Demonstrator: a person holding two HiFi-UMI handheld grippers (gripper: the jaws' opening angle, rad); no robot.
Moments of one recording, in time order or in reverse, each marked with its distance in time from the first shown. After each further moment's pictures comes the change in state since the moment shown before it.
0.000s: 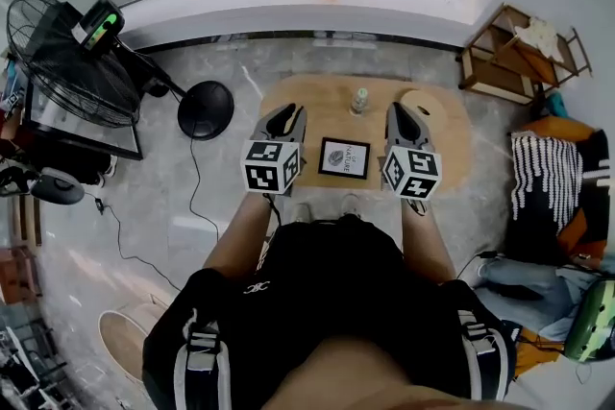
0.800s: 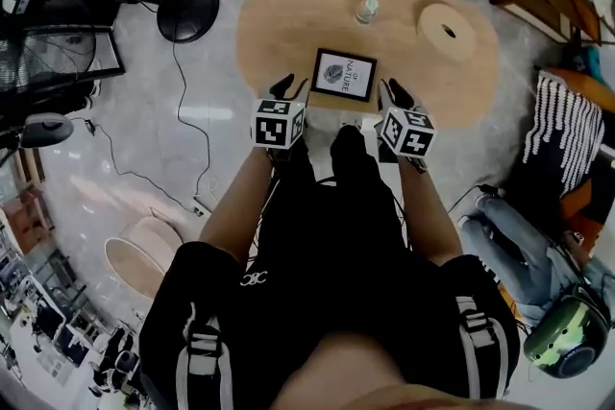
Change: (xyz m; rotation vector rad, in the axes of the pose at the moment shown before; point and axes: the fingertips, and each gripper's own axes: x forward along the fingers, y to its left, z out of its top) left arm 0.112 0.026 -0.251 -0.154 0.514 0.041; right arm 0.060 -0.056 -0.284 0.226 0.587 0.031
